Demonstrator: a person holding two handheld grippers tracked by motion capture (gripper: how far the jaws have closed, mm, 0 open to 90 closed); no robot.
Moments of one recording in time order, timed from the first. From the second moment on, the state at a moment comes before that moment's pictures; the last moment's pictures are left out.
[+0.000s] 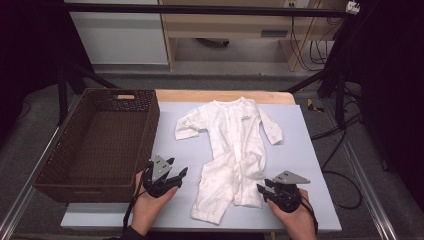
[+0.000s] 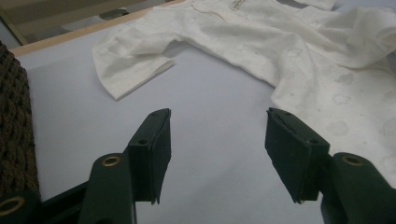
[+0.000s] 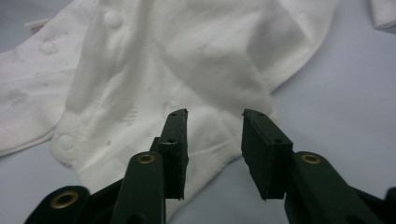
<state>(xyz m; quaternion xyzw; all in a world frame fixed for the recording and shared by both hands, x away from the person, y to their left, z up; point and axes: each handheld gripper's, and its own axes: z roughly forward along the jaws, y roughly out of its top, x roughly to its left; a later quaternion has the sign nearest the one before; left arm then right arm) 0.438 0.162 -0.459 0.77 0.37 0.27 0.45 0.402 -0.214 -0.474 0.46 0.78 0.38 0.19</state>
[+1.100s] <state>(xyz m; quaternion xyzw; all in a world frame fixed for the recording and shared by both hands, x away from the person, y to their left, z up) 0.436 0.160 -0.455 0.77 0.36 0.27 0.45 0.381 -0.270 -0.460 0.43 0.83 0.31 0.18</state>
